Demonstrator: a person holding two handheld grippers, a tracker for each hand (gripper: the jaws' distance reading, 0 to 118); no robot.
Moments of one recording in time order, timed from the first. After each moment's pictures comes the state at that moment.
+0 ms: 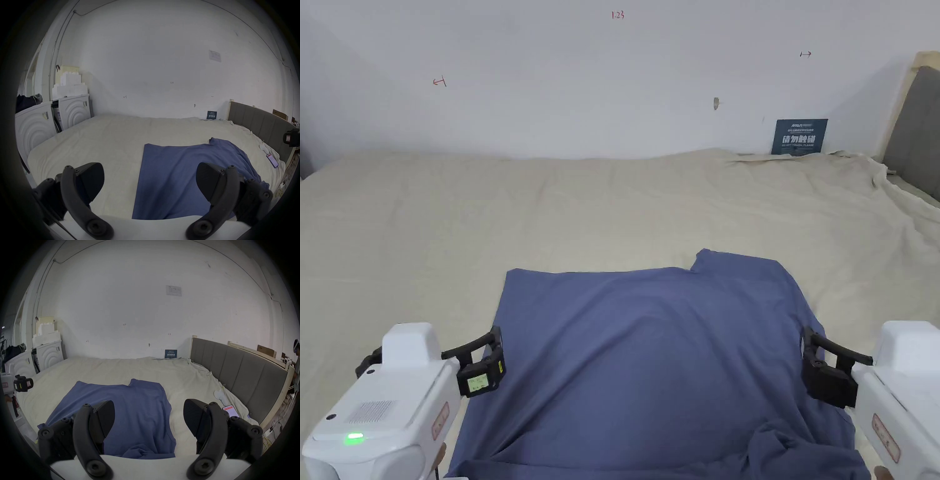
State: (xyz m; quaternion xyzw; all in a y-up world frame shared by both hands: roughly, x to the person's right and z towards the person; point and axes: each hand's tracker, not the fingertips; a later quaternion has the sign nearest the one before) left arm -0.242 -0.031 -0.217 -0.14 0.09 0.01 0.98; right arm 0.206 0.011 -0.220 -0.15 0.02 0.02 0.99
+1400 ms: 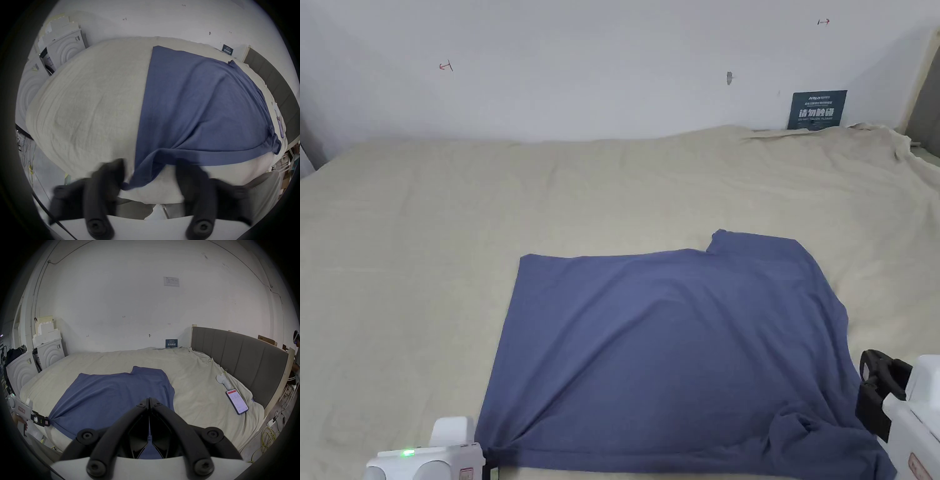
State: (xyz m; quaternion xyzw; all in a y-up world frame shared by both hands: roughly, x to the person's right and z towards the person) left arm -0.281 -0.163 -0.224 -0.51 0.07 0.07 0.85; right arm 0.222 -0.028 -0.205 -0.19 0.02 0.00 0.98
